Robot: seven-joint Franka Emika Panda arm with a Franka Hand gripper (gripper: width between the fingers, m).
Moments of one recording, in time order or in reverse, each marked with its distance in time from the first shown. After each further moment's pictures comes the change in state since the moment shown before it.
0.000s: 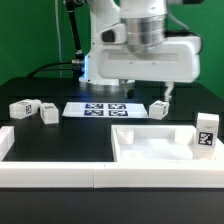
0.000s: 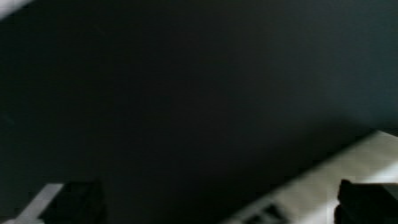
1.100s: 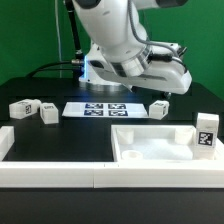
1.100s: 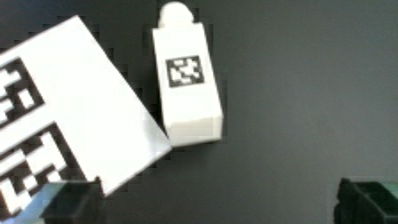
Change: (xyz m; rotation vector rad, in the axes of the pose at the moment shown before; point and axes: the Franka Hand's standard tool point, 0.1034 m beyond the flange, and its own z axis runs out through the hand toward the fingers) arm -0.046 0.006 0.012 -0.014 -0.651 0.138
